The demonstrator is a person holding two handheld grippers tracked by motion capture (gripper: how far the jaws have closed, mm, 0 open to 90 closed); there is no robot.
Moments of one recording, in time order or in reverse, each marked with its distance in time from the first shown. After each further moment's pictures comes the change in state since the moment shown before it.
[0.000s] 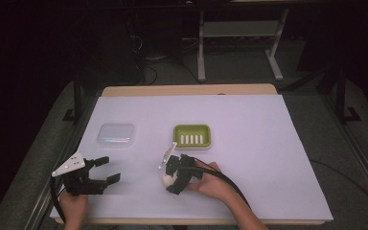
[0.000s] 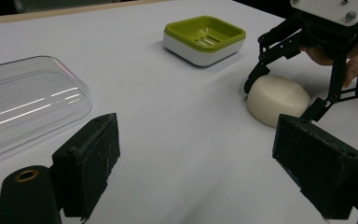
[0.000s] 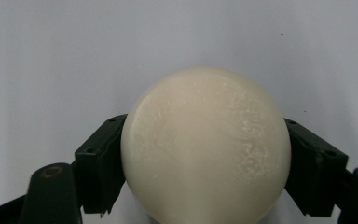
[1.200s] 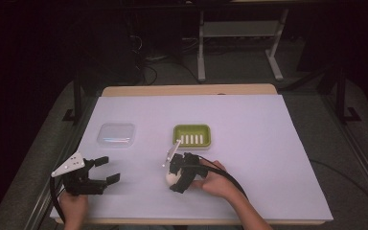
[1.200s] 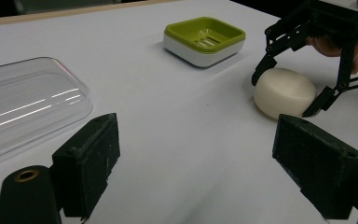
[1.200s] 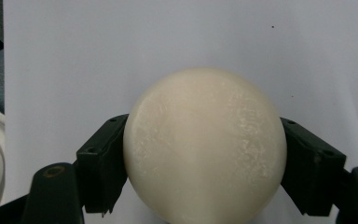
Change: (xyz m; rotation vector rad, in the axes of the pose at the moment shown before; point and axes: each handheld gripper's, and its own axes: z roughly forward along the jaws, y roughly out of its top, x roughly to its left) left arm -0.001 0.000 -0.001 -0.006 0.000 -0.002; right arm -0.003 -0.005 -0.014 0.001 0.017 -0.004
